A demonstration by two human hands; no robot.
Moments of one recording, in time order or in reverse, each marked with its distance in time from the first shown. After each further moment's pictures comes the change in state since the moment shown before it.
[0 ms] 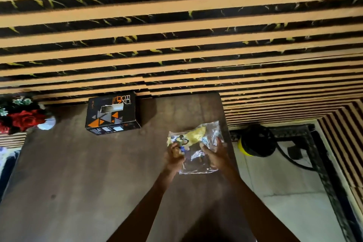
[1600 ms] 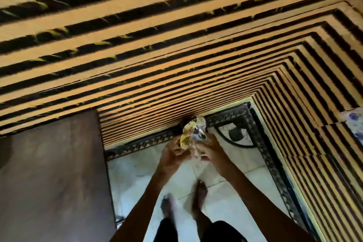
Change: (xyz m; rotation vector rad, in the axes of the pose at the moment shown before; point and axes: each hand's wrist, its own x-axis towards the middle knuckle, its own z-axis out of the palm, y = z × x) left_hand -0.040 0.110 0.464 0.090 -0.471 -0.030; right_hand 0.123 0.151 -0.427 0.512 -0.088 0.112
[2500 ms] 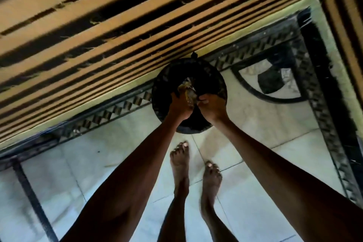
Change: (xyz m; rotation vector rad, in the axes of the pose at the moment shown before) left_hand 0.496 -0.440 0.057 1.049 -0.153 -0.211; right_hand 0.482 0.277 -0.053 -0.749 0.244 -0.033
